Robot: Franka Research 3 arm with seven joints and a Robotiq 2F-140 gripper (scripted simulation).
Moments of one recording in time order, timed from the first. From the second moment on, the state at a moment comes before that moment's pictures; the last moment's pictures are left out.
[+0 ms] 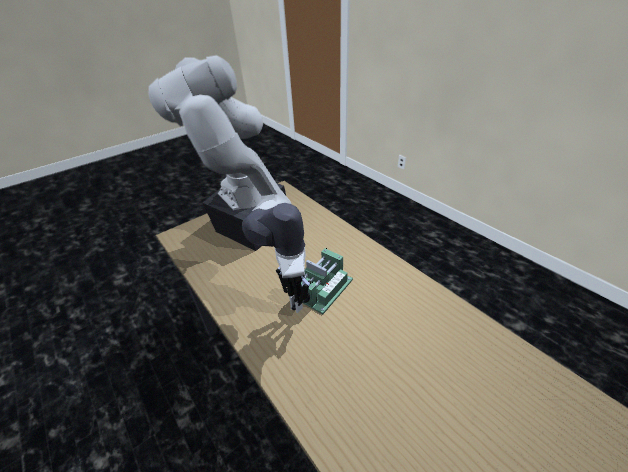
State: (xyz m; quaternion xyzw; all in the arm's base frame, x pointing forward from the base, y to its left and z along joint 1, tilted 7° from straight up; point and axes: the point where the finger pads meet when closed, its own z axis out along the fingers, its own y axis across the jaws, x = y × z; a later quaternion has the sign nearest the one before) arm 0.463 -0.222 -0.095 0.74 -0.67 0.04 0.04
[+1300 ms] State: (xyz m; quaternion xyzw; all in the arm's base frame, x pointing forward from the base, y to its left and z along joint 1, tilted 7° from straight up) arm 0.481 -0.217 -0.074 0.74 -0.67 0.05 0.04
